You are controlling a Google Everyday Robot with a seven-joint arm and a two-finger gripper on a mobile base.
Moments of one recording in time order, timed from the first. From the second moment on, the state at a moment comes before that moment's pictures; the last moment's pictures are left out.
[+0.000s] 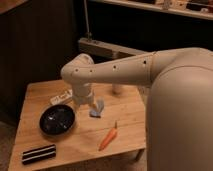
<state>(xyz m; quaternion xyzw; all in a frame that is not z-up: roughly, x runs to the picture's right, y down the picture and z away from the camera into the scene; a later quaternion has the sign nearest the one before) -0.102 0.095 0.705 -0.26 0.23 0.64 0.68</state>
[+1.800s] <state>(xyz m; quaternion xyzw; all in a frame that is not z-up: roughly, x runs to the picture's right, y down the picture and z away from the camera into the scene) -0.102 0.095 0.704 -0.26 0.23 0.64 0.68</state>
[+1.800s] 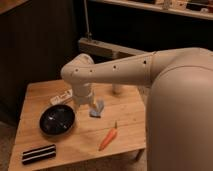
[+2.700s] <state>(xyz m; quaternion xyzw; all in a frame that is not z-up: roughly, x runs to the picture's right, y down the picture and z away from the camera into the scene) 0.023 0.076 0.722 -0.23 0.20 0.76 0.57</state>
